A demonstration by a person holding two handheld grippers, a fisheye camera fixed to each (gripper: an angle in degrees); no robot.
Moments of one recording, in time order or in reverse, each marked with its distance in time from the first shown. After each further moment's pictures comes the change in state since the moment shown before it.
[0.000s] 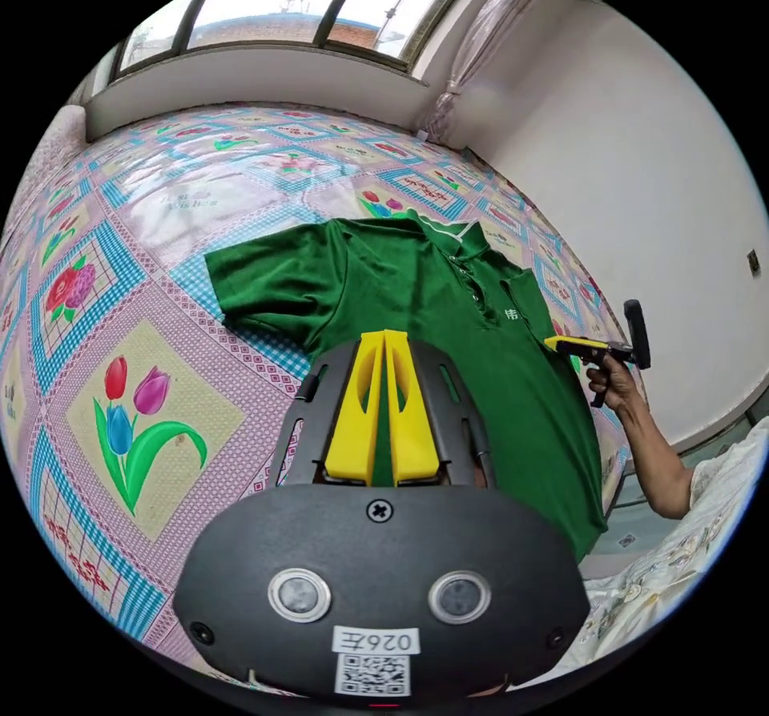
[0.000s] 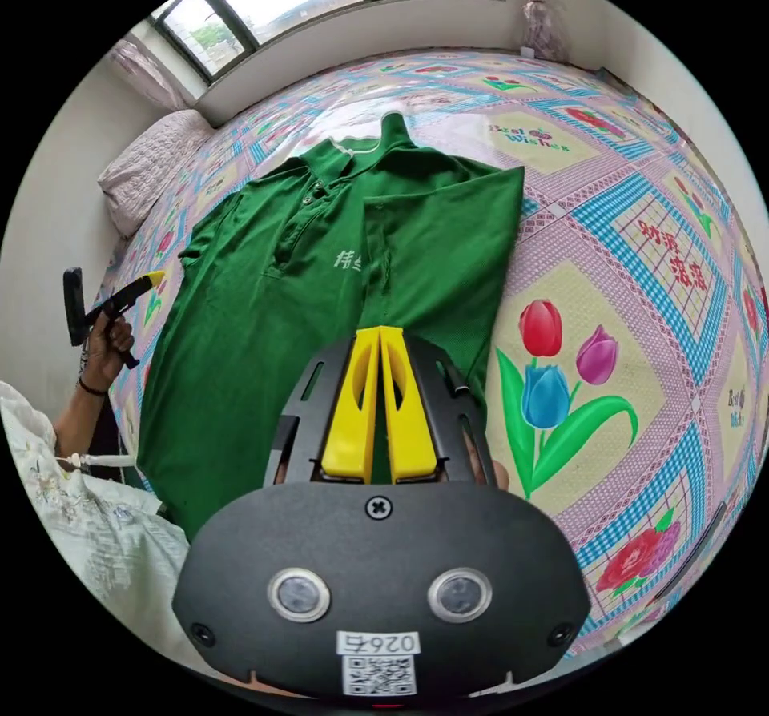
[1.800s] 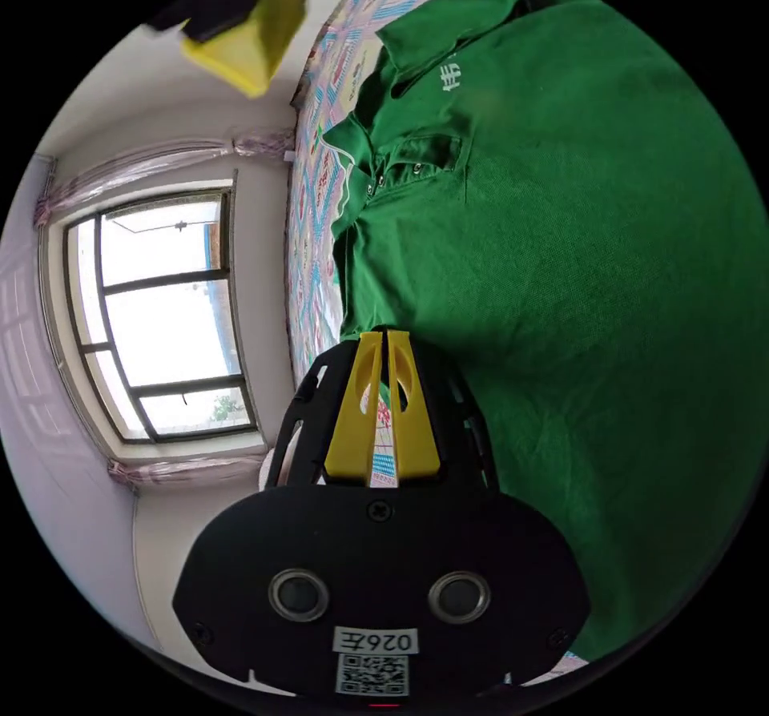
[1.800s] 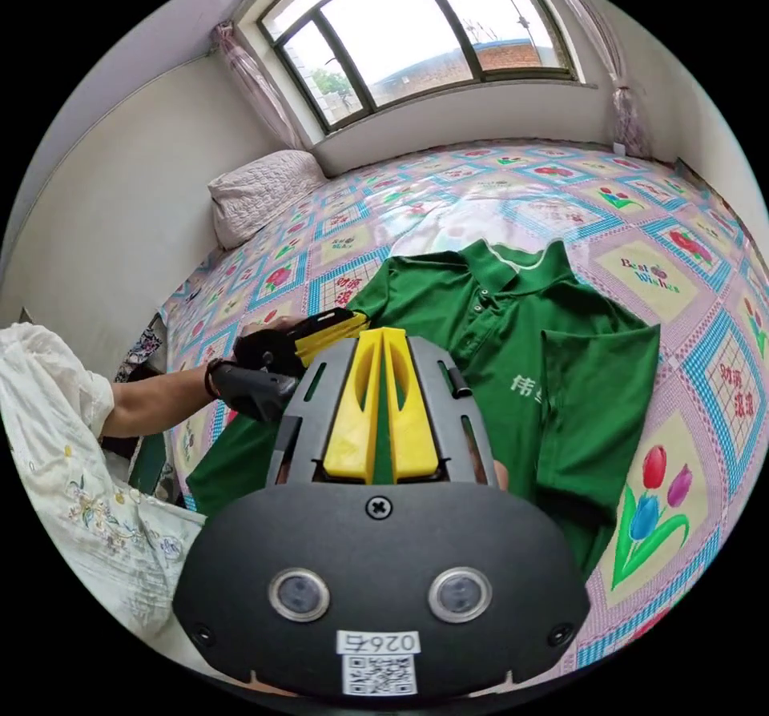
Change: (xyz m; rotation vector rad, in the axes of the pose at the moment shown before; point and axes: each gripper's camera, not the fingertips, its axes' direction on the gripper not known) left arm 0.500 0.071 0.203 -0.156 -1.051 1.301; right arm -0.014 0.031 -0.067 0.270 -0.282 -0.224
